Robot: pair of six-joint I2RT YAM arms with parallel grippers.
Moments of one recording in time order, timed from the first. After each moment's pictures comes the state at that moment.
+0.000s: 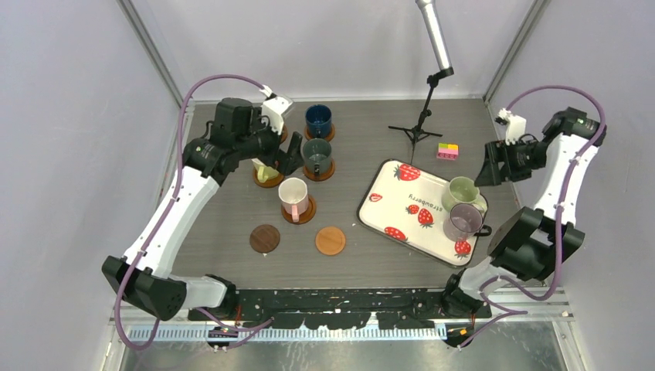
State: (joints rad) left arm -0.40 1.30 1.46 -0.74 0.35 0.13; right arm -0.53 1.54 1.65 -1.50 -0.61 -0.77
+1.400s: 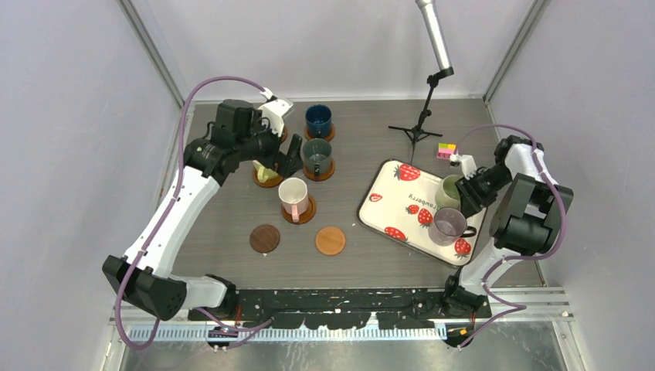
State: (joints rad) left arm -0.40 1.30 1.45 -0.76 0.35 0.13; right arm -0.42 1.75 1.27 -1.24 -0.35 -1.08
